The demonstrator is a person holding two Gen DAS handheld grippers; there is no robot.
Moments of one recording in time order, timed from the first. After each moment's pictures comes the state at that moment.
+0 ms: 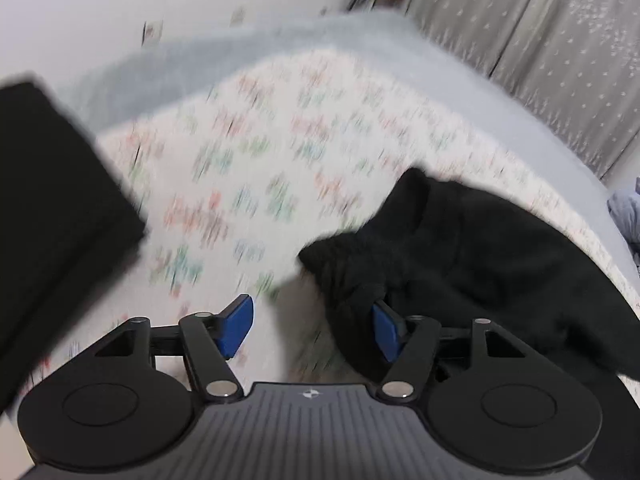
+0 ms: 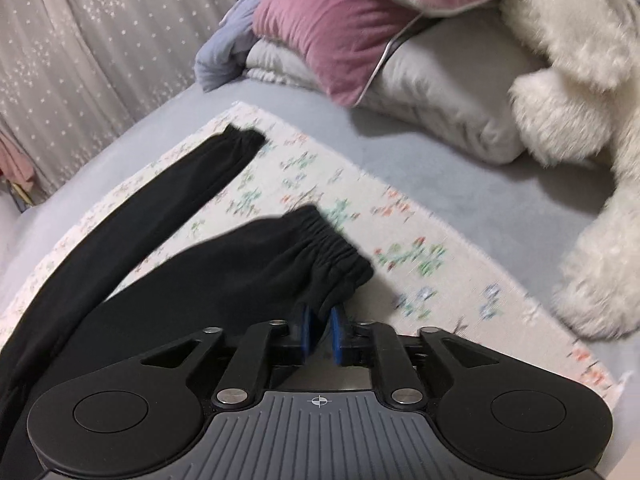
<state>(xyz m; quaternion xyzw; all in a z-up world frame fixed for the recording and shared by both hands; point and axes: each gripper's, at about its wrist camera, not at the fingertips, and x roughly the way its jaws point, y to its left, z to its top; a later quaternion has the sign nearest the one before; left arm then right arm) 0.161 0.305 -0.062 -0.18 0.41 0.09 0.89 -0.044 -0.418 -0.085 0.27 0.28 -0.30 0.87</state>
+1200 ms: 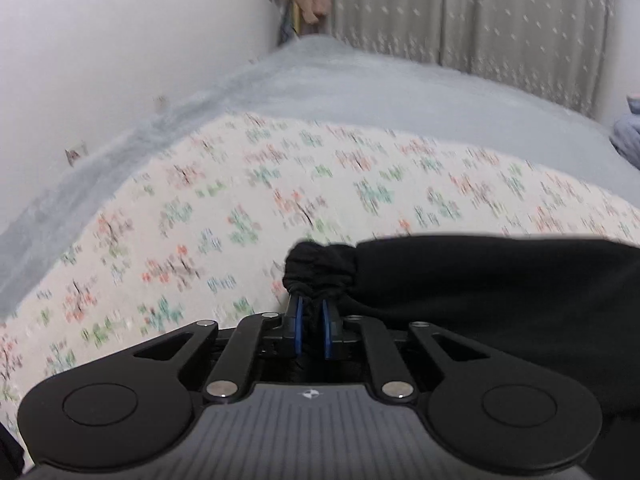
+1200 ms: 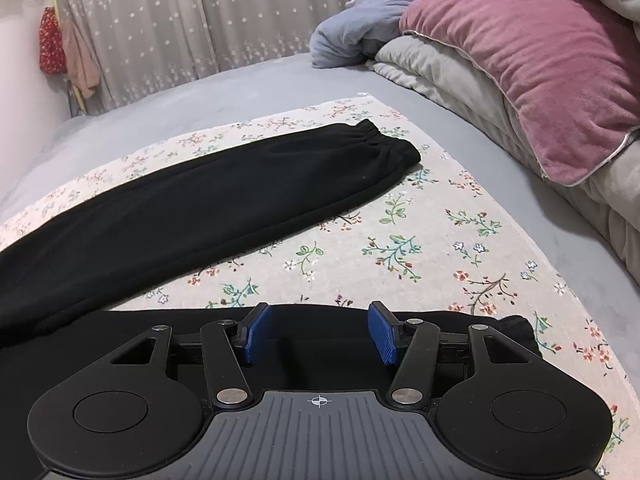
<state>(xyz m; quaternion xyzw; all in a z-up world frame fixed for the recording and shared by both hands) 0.344 0.234 -0.085 -0.03 0.35 0.08 0.93 0.121 -0.385 -0.094 0.15 0.32 -0.18 0.92</state>
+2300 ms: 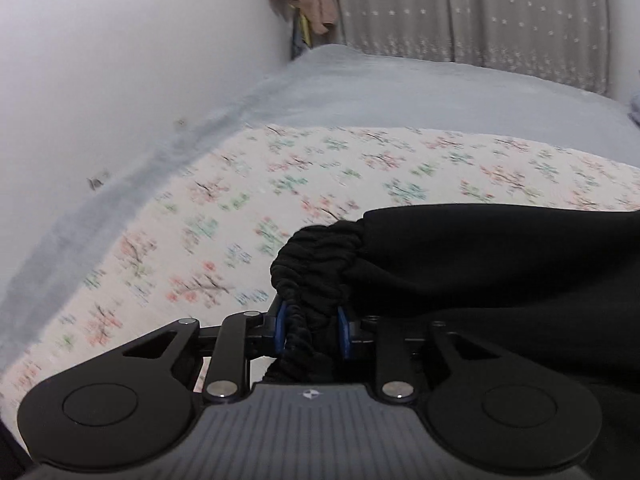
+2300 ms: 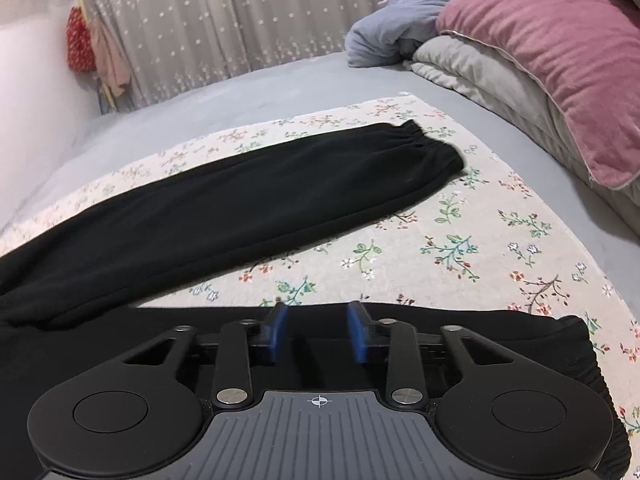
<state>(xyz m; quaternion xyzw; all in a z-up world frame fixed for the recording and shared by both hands) 0.351 0.237 -0.104 0.03 0.34 0.11 0.93 0.129 -0.367 -0.095 0.15 0.31 -0.14 0.93</state>
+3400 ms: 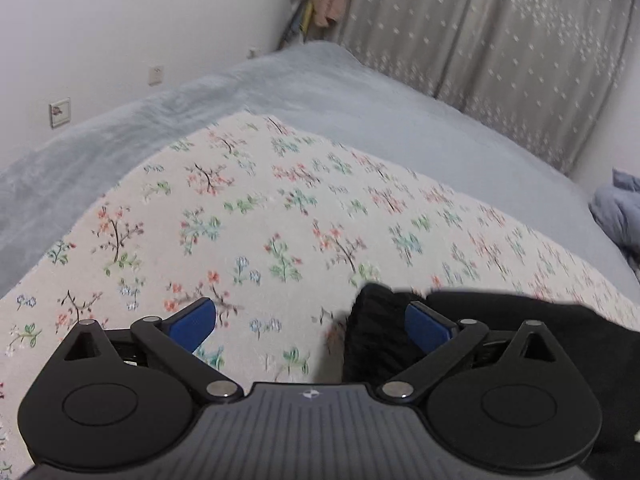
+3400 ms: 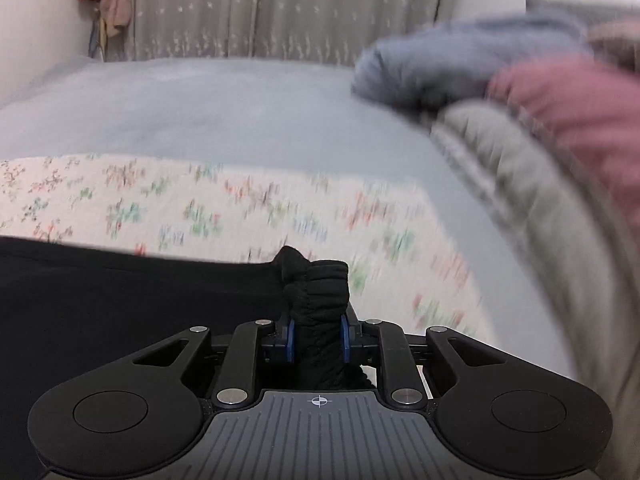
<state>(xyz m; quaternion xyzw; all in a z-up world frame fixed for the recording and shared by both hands) 0.358 0.319 -0.076 -0.14 0.34 0.02 0.93 0.350 -0.471 -0.078 -0.04 0.32 -0.17 0.93</state>
